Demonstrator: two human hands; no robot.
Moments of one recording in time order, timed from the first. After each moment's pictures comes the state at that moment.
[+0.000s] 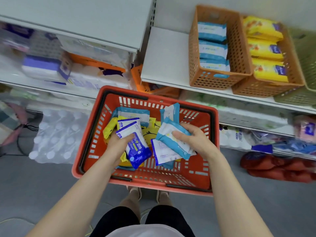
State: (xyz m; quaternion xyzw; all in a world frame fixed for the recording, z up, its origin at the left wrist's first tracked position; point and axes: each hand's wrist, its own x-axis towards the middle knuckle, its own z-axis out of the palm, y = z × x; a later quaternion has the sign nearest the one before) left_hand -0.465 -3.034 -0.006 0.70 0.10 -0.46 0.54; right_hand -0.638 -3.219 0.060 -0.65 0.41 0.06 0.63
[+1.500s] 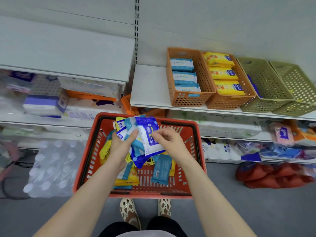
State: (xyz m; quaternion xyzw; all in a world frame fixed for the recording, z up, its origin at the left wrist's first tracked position) left_hand -0.468 -3.067 0.055 0.63 0.01 -0.42 0.65; right_hand -0.607 -3.177 0.096 -0.72 0.38 -0.11 0.57
